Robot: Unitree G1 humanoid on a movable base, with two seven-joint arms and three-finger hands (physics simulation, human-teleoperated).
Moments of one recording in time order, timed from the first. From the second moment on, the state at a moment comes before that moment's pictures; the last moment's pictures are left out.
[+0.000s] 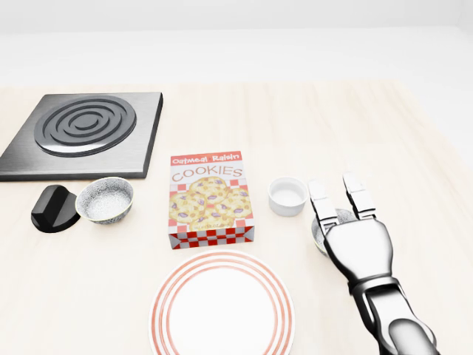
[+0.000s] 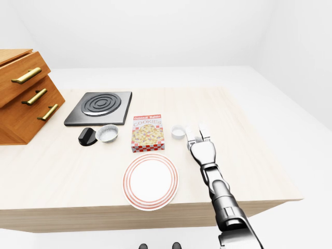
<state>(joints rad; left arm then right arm) 0.18 0.46 1.14 0.17 -0.59 0.09 0.16 -0.40 -0.27 0.07 0.78 -1.45 -0.09 -0.52</state>
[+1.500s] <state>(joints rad) 0.16 0.45 1.13 0.12 -0.59 0.09 0.18 -0.65 -0.26 0.13 1.21 -1.41 -0.09 -0.52</state>
